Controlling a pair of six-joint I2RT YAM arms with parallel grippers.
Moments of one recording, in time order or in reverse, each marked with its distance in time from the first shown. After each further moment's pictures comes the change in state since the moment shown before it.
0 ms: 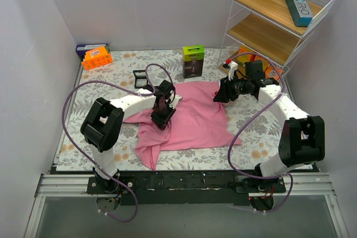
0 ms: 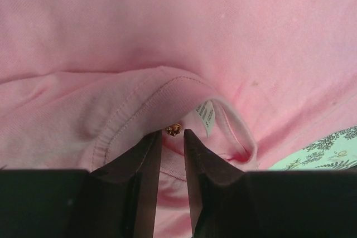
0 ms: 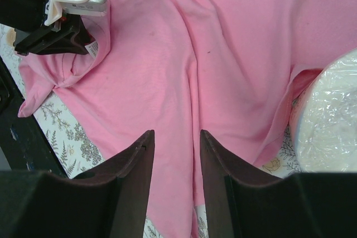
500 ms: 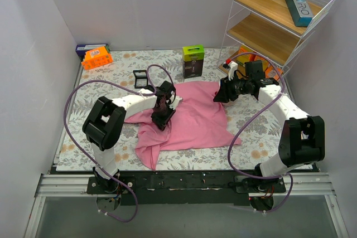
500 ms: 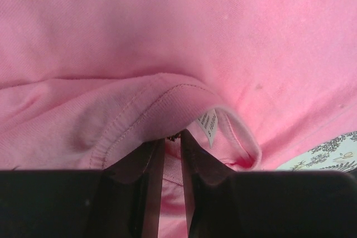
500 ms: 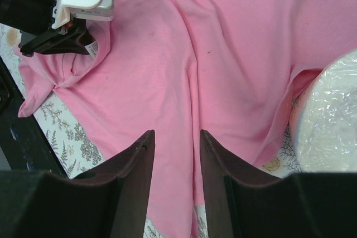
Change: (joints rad) left arm -0.002 0.024 0.001 0.000 0.003 0.011; right arm 0.000 0.000 0.000 0.000 0.000 0.000
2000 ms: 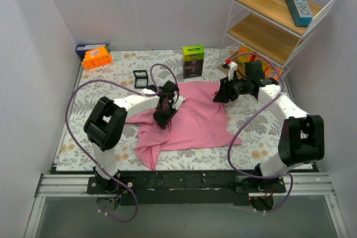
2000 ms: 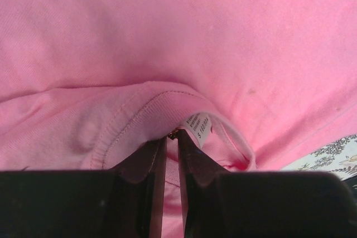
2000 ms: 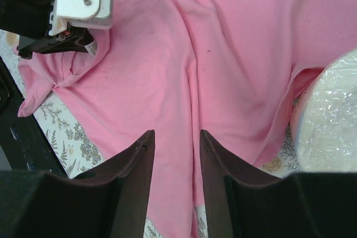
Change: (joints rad) left arm -0.029 0.007 0.030 -0.007 -0.037 0.030; right arm 0.000 0.009 0.000 0.000 -0.001 0.000
